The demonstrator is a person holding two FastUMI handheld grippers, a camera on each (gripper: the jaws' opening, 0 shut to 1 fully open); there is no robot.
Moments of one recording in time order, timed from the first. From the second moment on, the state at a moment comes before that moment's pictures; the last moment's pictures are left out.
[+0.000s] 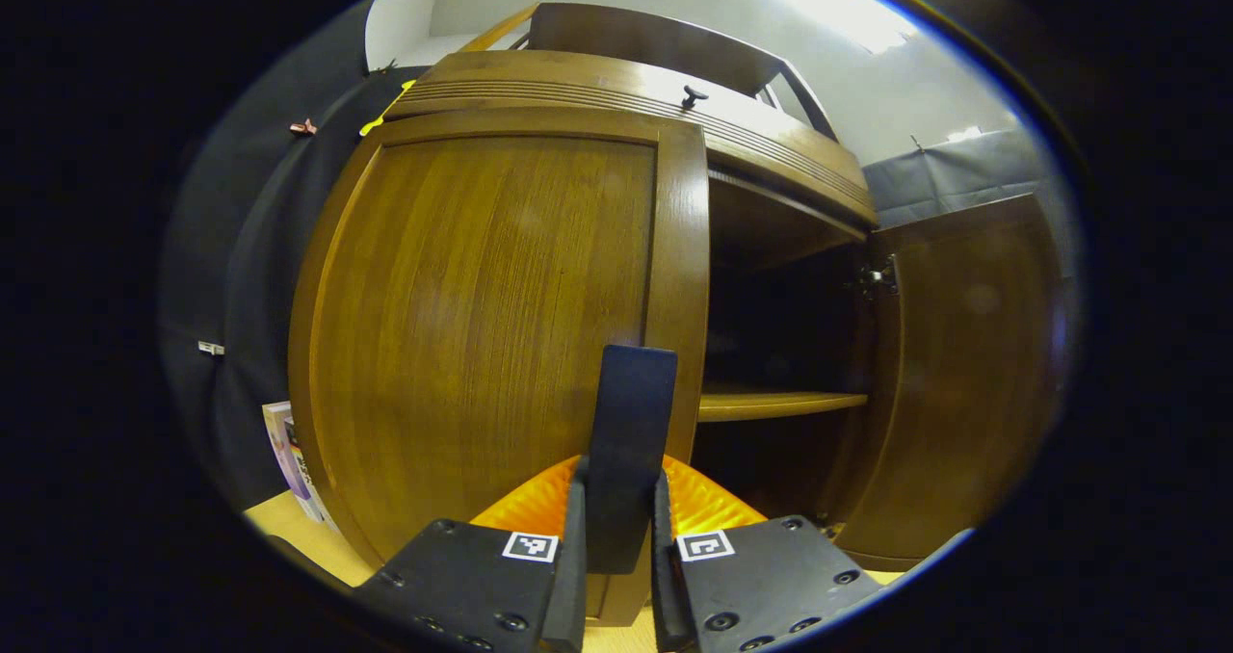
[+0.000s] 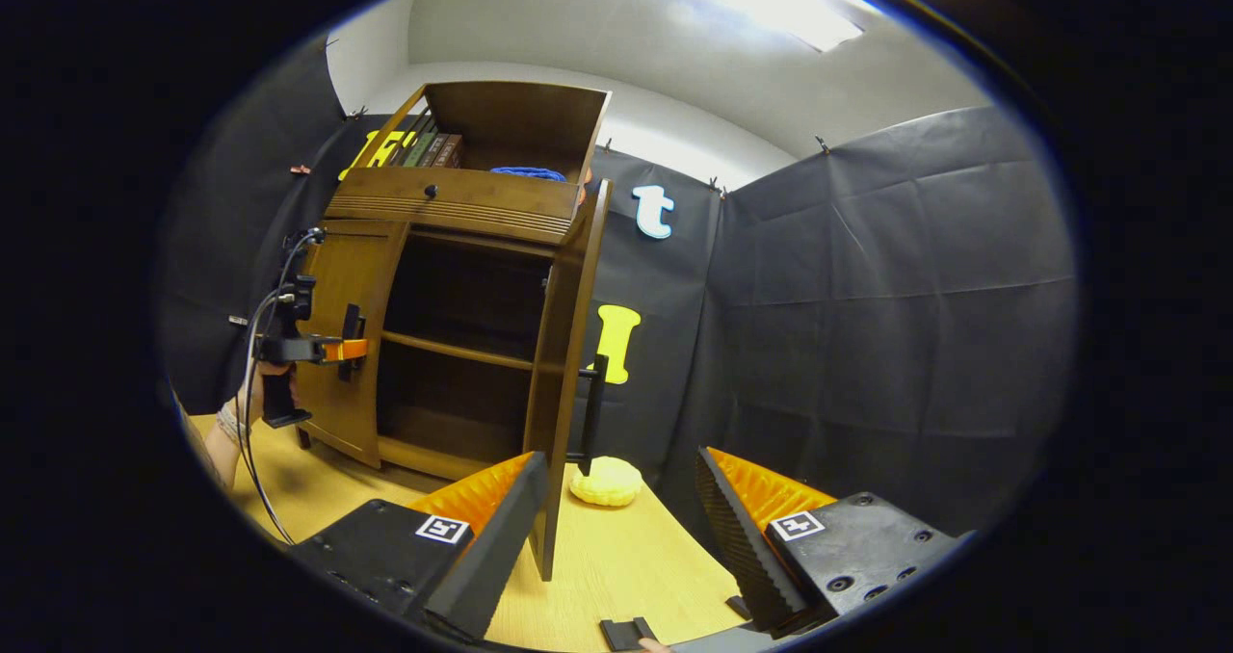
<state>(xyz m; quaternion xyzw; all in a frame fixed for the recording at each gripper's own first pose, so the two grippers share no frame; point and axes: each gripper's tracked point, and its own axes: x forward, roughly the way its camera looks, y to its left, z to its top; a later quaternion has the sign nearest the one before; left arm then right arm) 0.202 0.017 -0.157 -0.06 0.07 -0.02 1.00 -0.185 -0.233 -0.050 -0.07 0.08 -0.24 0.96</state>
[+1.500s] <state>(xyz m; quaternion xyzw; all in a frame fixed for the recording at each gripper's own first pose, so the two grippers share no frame) 0.010 0.141 -0.117 -0.02 0.09 0.12 0.99 -0.129 -0.100 -0.090 -0.01 0.07 -0.04 1.00</state>
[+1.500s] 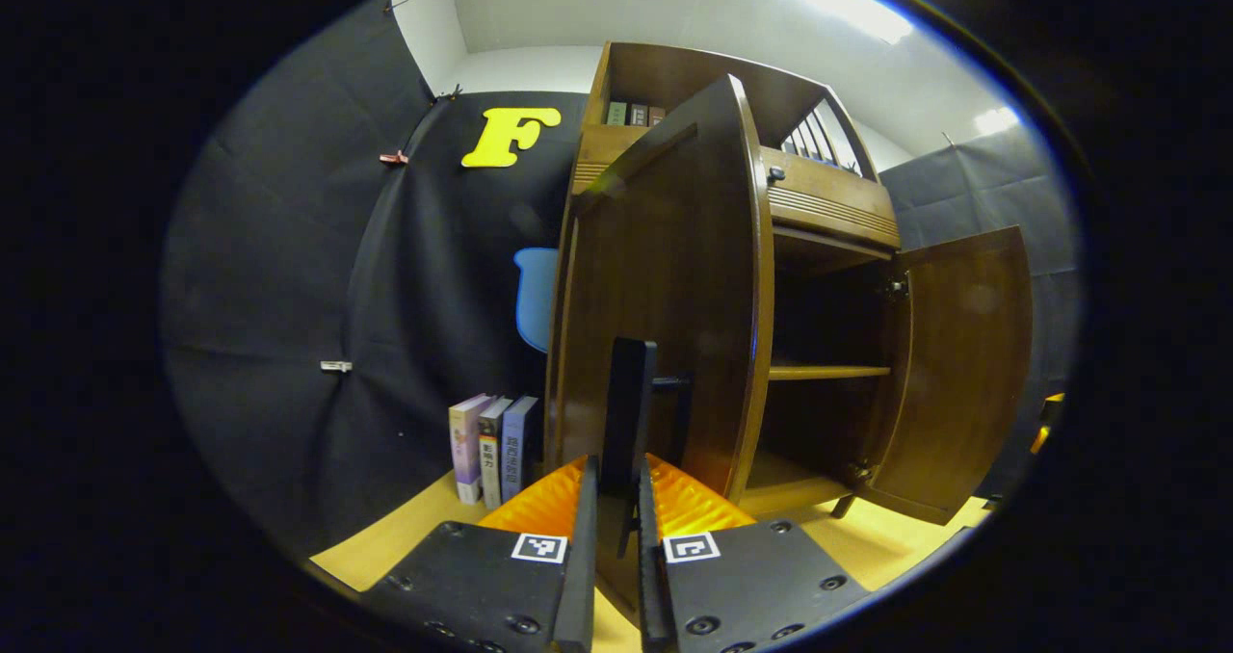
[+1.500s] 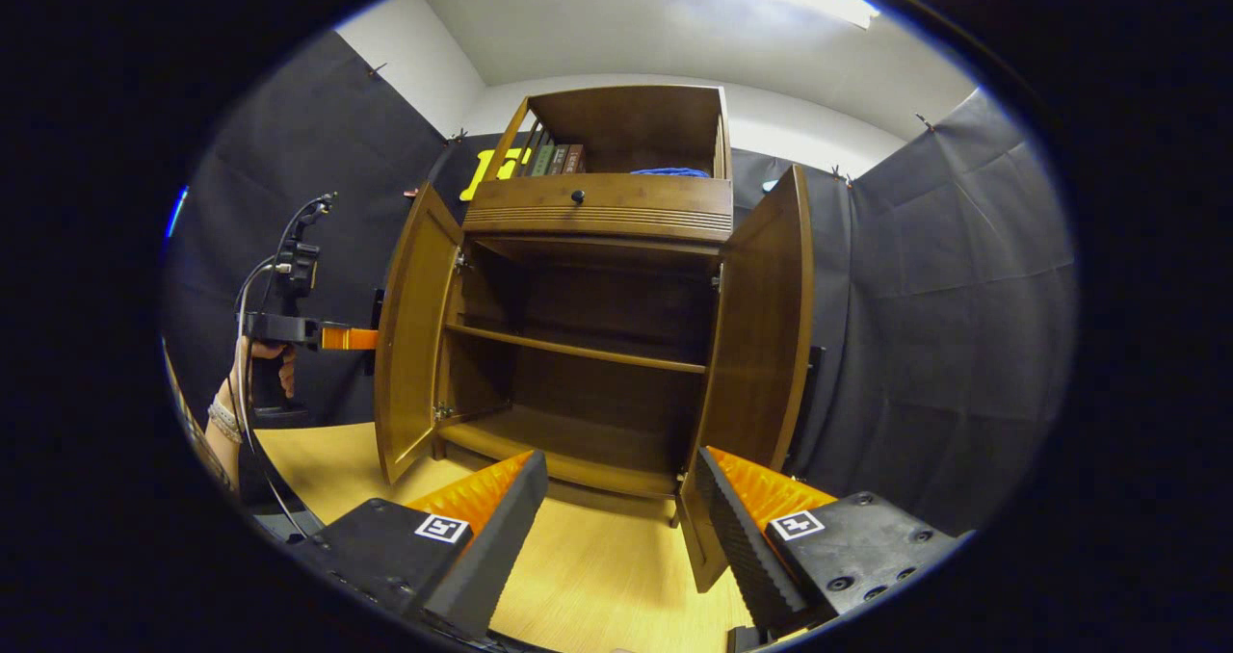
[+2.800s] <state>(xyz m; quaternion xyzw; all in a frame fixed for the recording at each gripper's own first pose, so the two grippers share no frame) -0.077 0.109 -0.022 0.03 0.04 0.14 0.99 -0.072 -0.031 -0.078 0.04 0.08 0.03 1.00</state>
